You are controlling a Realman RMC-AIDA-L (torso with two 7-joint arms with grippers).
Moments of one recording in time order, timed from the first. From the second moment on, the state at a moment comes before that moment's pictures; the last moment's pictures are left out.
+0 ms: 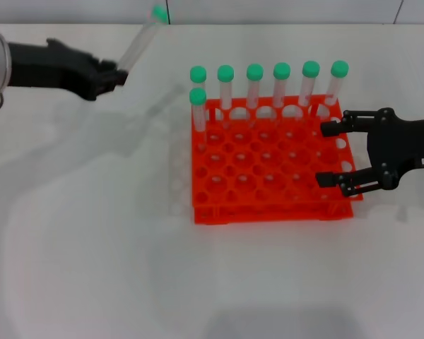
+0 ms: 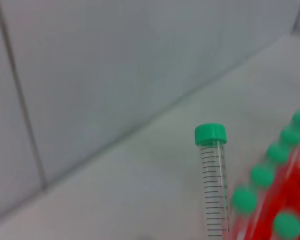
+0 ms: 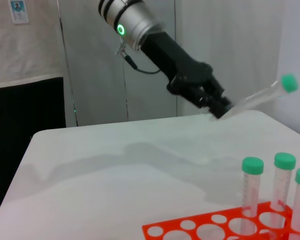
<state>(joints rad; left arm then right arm) -0.50 -2.08 0.98 1.29 2.25 1.37 -2.02 0.56 1.92 -1.10 -0.69 -1.72 -1.54 1.25</state>
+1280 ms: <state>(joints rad) -0.80 -1.93 0.94 0.45 1.88 1.49 -1.47 0.56 1.92 -1.10 -0.71 -1.72 -1.54 1.25</state>
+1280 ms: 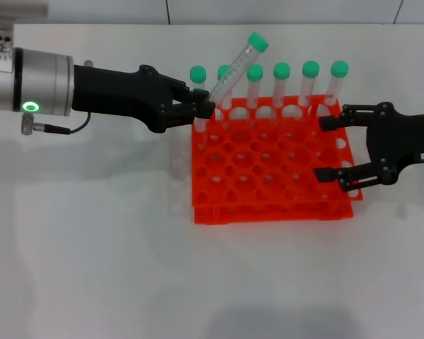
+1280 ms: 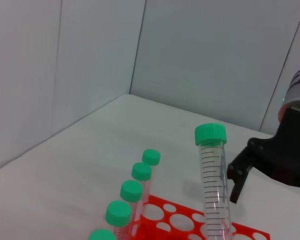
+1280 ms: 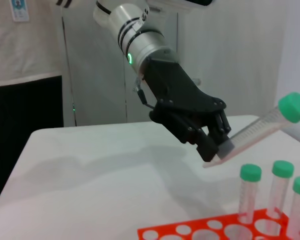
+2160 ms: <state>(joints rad) -0.84 -1.98 0.94 0.47 1.96 1.46 -1.49 0.58 1.86 -1.00 -0.69 -1.71 -1.50 1.48</state>
